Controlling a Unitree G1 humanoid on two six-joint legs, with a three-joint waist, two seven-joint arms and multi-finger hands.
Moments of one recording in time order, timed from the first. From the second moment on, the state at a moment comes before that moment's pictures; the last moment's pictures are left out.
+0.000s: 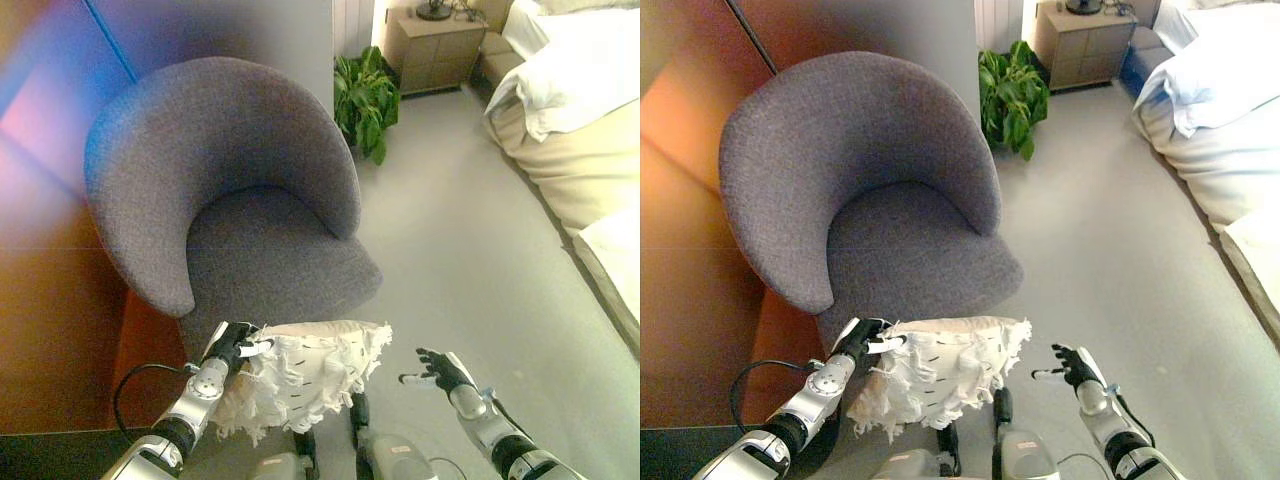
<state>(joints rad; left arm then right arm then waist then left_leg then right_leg) -0.30 0.40 -0.42 0.95 -0.19 -0.12 0.11 -0.23 -0.37 0.42 1.10 0.05 -0.05 -0.13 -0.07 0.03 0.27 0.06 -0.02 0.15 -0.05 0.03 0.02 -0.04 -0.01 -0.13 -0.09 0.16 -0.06</state>
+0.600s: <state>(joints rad) -0.39 0.68 -0.43 0.64 -0.20 0.03 -0.03 -0.22 -0.37 0.39 1.16 0.04 -0.01 -0.06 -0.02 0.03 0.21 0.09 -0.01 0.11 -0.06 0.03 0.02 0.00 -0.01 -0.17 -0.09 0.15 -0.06</state>
